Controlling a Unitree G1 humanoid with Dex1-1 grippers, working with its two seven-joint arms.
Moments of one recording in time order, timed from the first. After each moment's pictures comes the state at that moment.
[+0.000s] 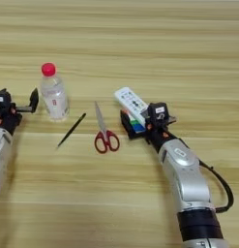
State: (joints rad) left arm -0.48 0.13 0.18 0.95 -0.15 -0.52 -0.21; right arm -0.13 -0.20 -0.03 0.10 0.20 0.14 0.34
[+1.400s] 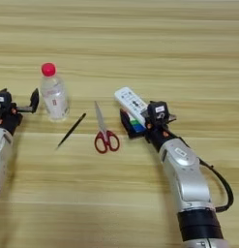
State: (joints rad) left arm -0.48 0.13 0.17 0.95 -0.15 -0.52 -0.21; right arm -0.13 -0.20 -0.03 0.09 0.18 0.12 0.36
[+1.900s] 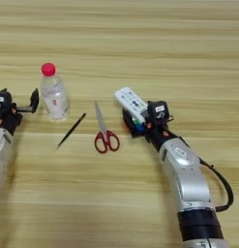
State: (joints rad) left arm -0.48 0.13 0.17 0.95 -0.15 -0.52 -0.20; right arm -0.13 -0.20 -0.03 0.09 0.18 0.12 0.36
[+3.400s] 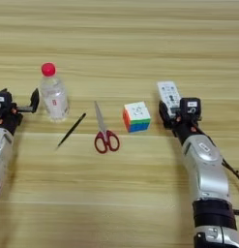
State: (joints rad) left arm -0.49 0.13 0.17 0.95 -0.15 -0.52 -0.20; right arm -0.21 -0.25 -0.21 0.27 0.19 0.08 0.25
